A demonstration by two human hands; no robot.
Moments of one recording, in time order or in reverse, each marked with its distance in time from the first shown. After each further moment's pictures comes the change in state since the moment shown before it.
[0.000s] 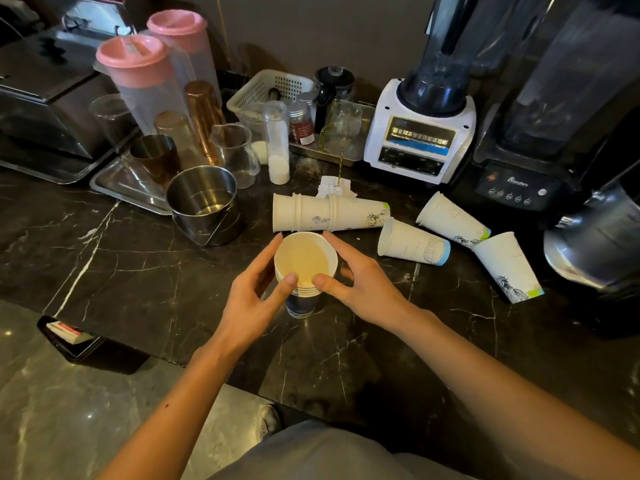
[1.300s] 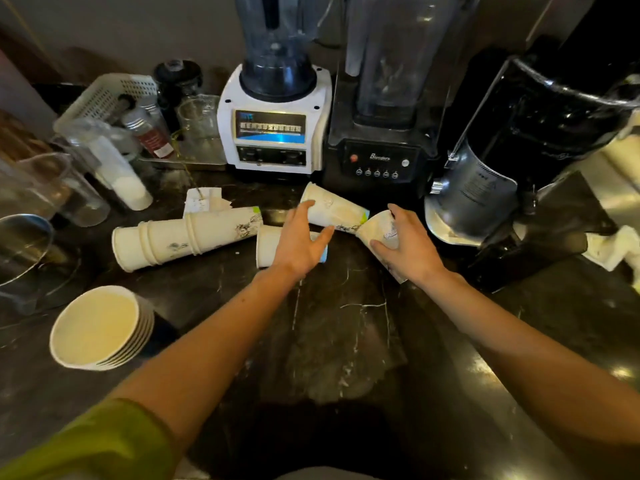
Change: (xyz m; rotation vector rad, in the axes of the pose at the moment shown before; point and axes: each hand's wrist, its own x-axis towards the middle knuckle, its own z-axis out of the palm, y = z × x) left_hand 0.159 0.043 0.287 0.446 -0.221 -0.048; right_hand -0.058 0.207 -0.230 -0.394 0.489 0.415
